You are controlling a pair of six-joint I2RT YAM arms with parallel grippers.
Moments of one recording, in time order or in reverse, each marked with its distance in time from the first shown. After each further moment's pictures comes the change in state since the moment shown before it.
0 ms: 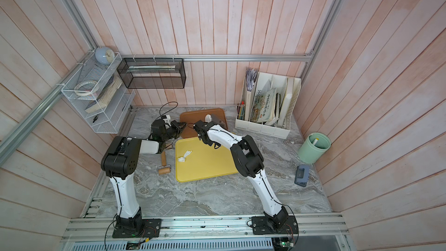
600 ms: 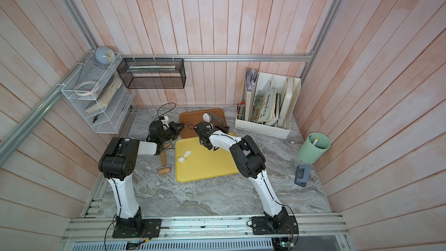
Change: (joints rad) left arm 0.014 -0.023 -0.027 0.003 0.010 0.027; right arm -0.016 -0.032 -0.125 0.415 0.187 -0.349
